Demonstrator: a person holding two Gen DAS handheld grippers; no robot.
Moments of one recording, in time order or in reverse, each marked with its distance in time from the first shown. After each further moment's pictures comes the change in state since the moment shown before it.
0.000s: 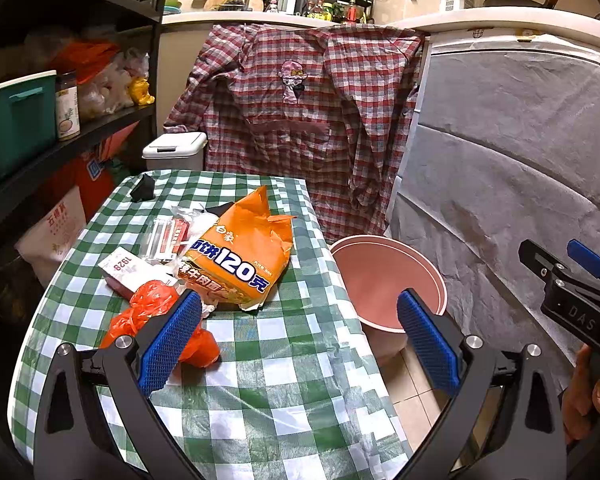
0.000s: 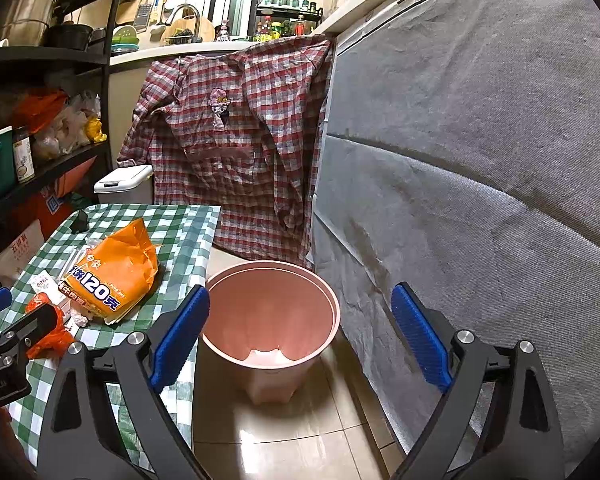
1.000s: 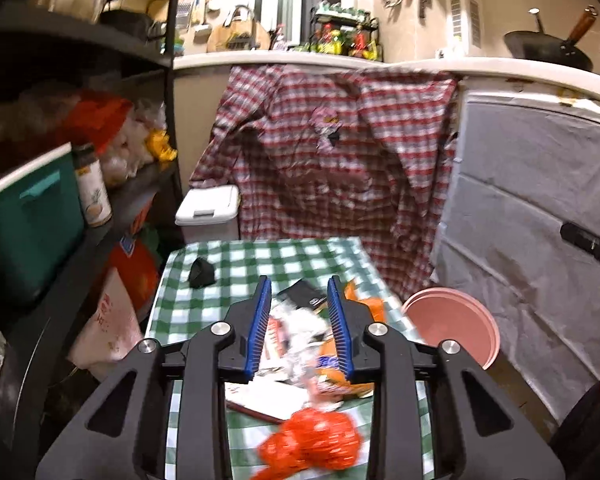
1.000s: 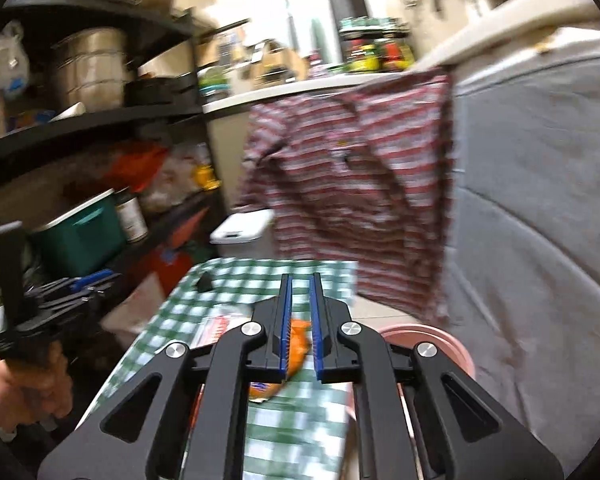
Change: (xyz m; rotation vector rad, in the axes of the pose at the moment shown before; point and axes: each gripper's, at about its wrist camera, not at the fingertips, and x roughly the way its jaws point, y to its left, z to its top) left arm 0.001 0.133 0.112 0.093 -0.057 0.021; right arm 0.003 0.077 0.103 0.001 -0.066 0.476
